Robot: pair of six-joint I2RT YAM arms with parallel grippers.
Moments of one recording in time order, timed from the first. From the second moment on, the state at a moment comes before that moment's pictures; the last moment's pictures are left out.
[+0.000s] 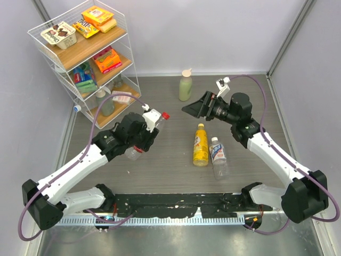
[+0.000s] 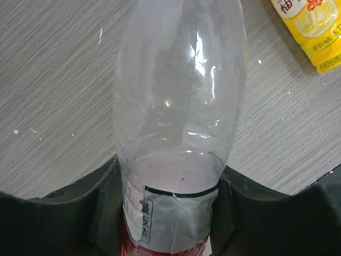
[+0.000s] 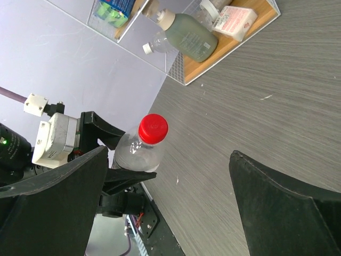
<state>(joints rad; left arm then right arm) -0.75 1.08 1.00 -0.67 -0.11 0.00 0.40 1.19 0.90 0.17 -0.56 0.79</state>
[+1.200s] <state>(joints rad) -0.83 1.15 1.00 -0.70 -0.18 0.01 0.50 1.41 0.89 0.31 -0.62 0.89</state>
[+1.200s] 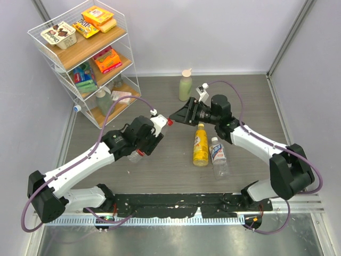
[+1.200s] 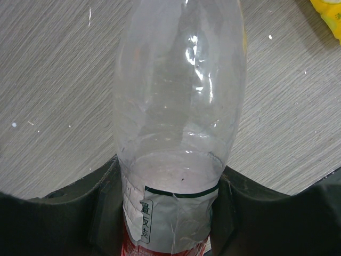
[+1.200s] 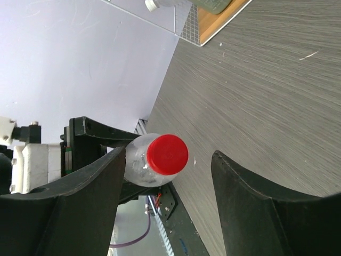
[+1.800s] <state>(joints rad) -0.83 1.17 1.00 -0.71 -0.20 0.02 0.52 1.50 0.89 0.41 -0.65 0.98</state>
